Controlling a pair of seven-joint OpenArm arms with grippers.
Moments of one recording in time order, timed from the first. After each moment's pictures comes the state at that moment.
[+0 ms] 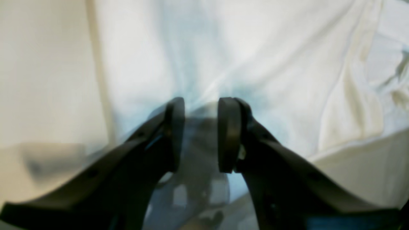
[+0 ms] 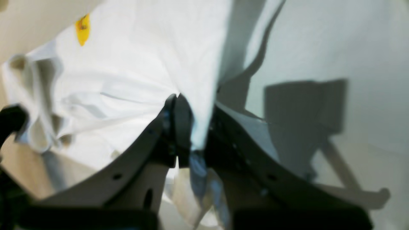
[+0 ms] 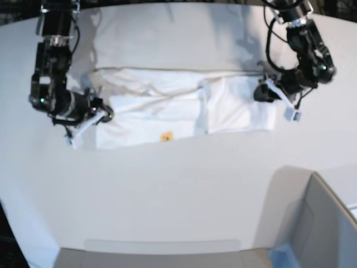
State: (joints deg) left arm 6.9 -7.5 -31.3 88.8 -34.3 -34.5 72.9; right arm 4.7 14.6 9.2 93.3 39.1 1.8 -74.9
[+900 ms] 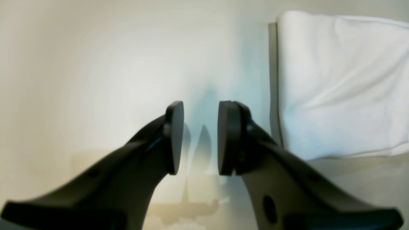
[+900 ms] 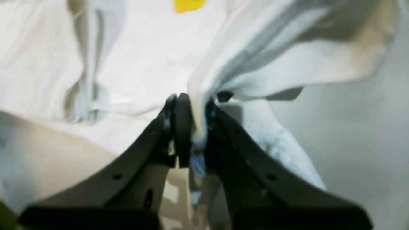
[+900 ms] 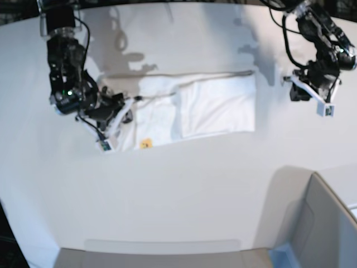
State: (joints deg) left arm 6.7 -6.8 -43.9 108.1 -29.2 -33.7 77.4; right arm 4.4 16.8 -10.2 109.1 30.4 1.5 -74.9
